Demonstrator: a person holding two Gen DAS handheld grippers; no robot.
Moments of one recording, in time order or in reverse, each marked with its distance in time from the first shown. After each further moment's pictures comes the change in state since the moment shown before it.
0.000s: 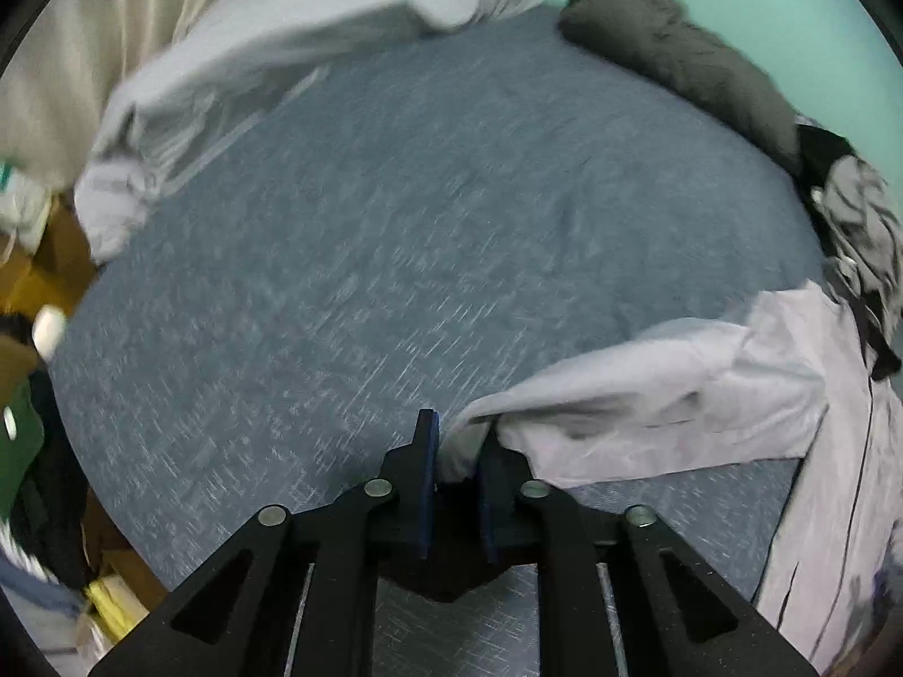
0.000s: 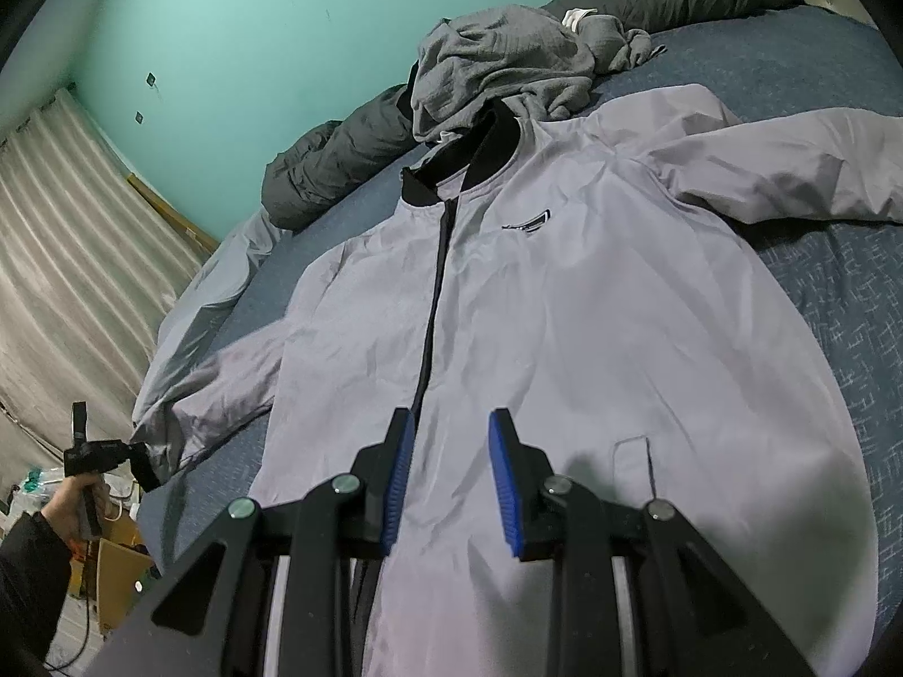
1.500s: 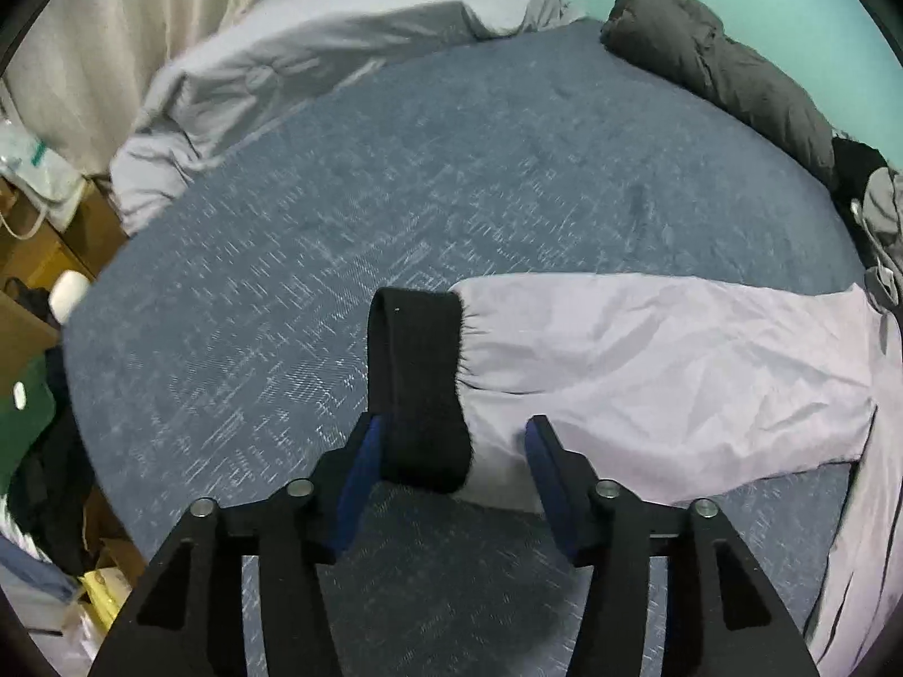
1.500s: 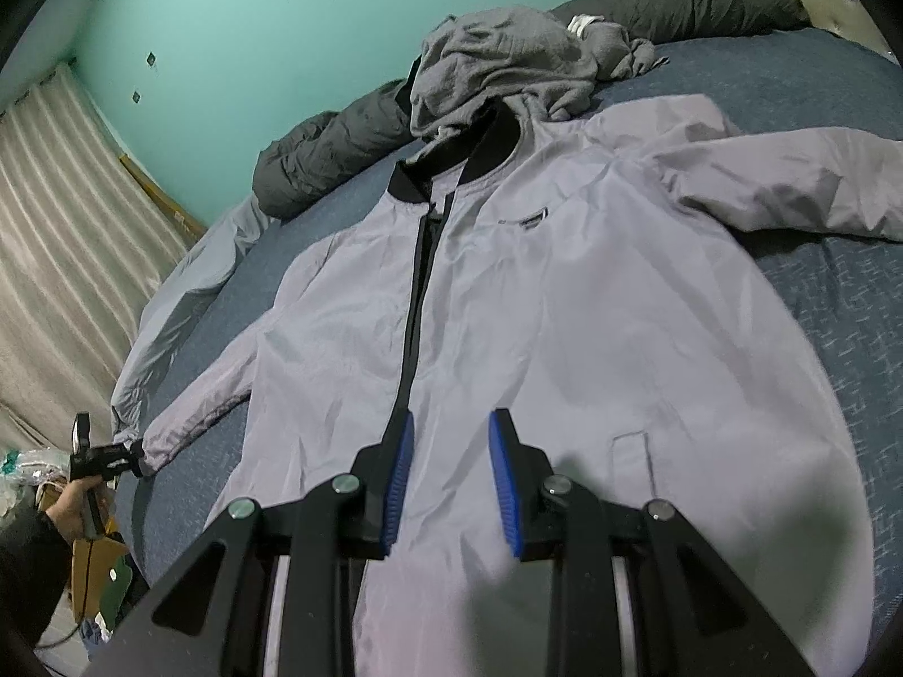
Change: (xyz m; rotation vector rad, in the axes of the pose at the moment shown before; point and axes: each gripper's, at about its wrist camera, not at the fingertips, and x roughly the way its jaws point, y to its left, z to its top) left arm 0.014 0.012 -0.033 -0.025 -0.113 0.092; right arm -0.002 0.004 -0.003 -0.038 -0.020 -0.050
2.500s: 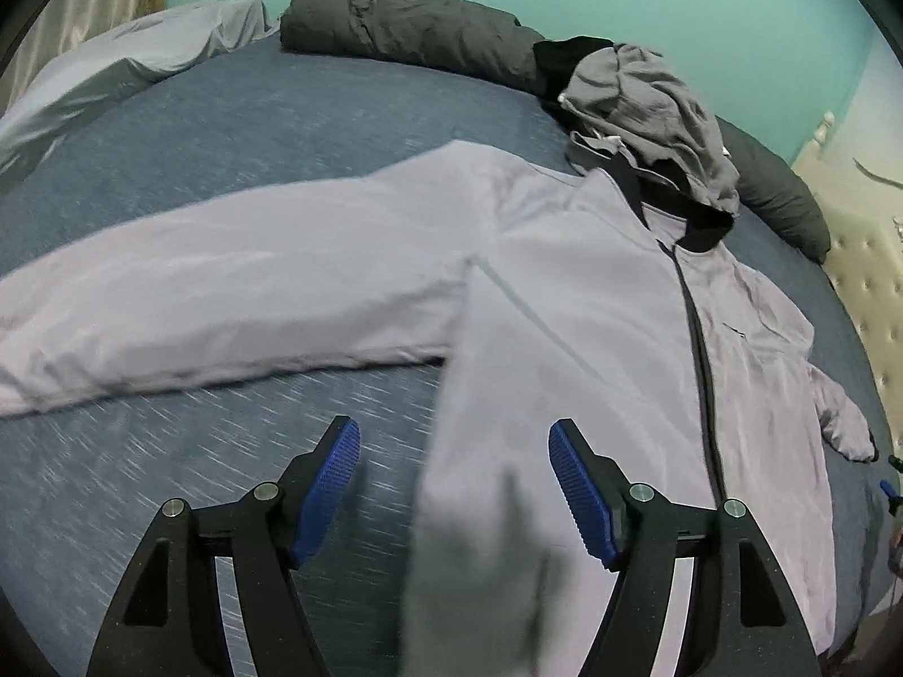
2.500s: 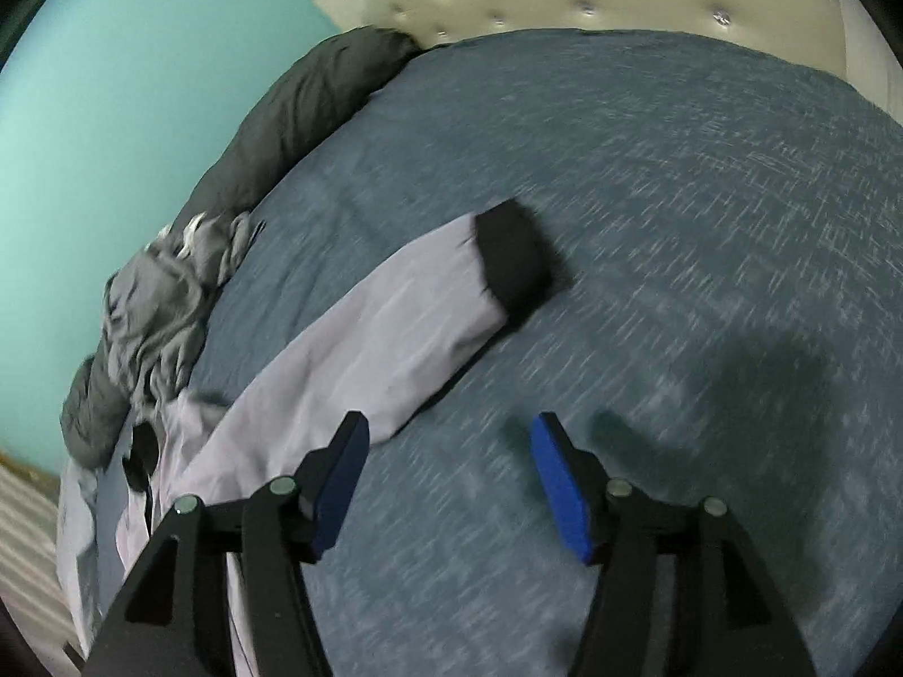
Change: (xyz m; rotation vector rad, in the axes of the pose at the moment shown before) left arm -0.035 -0.319 -0.114 0.263 -0.027 -0.463; right arm -0.220 -0.347 0.097 0.539 -0.183 -0.444
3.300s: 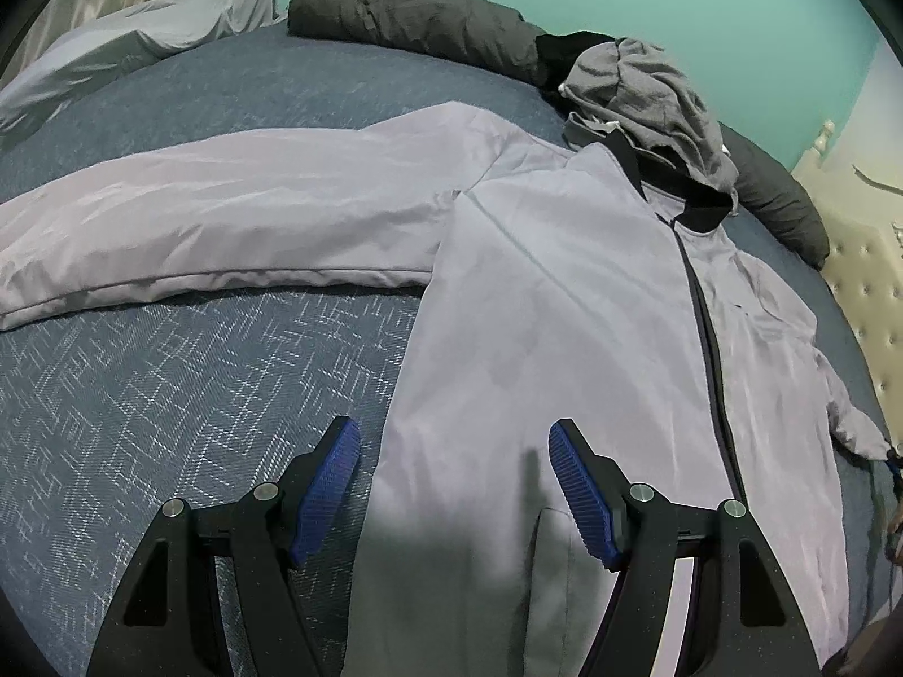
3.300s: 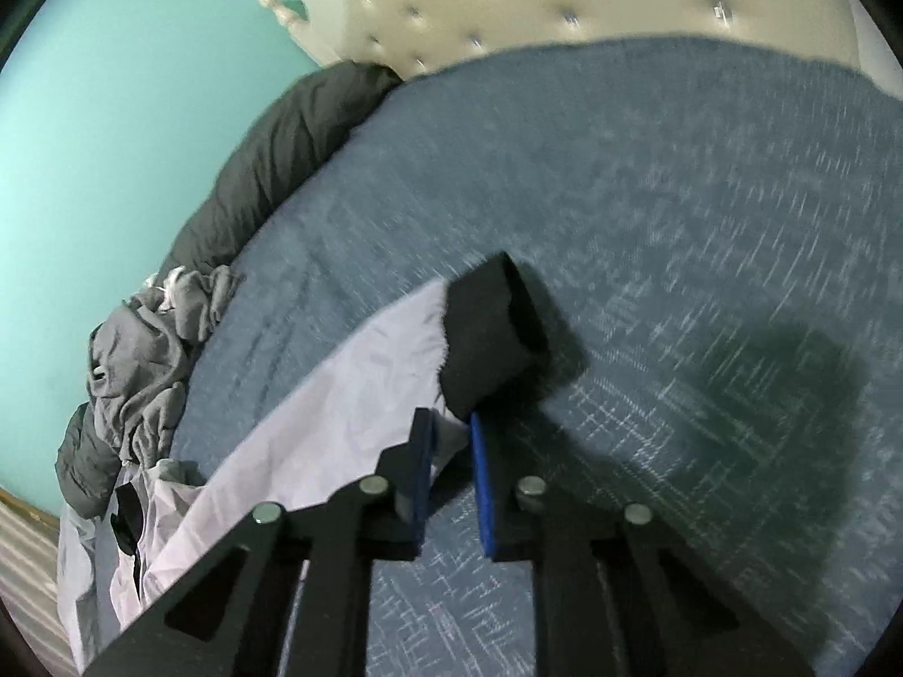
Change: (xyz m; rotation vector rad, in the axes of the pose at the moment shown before) left arm 0.018 0.001 -0.038 -0.034 -0.025 -0.015; right arm 0.017 0.000 0.014 -0.004 -0.135 0.010
